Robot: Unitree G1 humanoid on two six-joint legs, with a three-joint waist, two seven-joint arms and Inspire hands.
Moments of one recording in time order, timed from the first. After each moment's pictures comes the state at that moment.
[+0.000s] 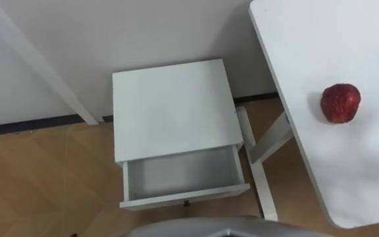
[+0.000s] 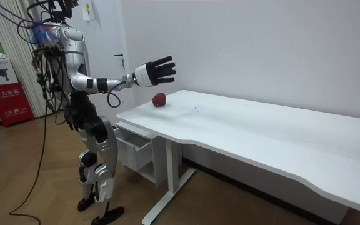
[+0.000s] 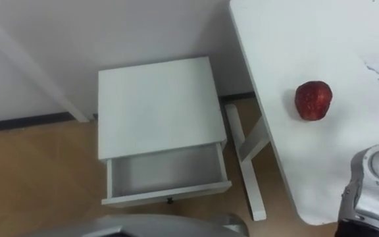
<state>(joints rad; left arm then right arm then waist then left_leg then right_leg) 0.28 0.22 0.02 1.17 0.17 -0.07 0.17 0.18 -0.28 -0.40 0.00 0.11 -0.31 -1.02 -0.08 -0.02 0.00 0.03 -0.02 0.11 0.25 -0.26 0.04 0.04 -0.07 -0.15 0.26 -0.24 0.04</state>
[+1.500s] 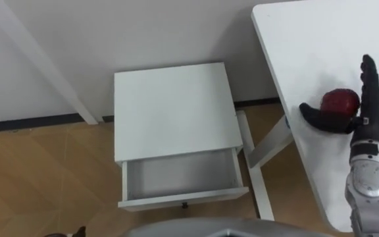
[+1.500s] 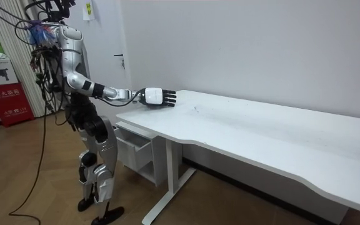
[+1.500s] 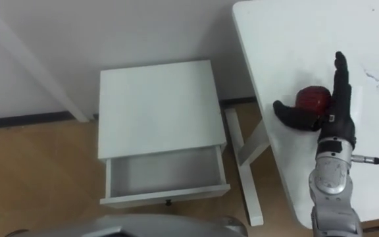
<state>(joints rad) 0.28 0.23 0.04 1.14 0.19 -0.06 0.10 0.30 -0.30 -0.16 0.26 -0.10 -0.23 -0.22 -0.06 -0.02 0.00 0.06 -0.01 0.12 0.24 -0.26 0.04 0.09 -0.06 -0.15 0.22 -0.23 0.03</state>
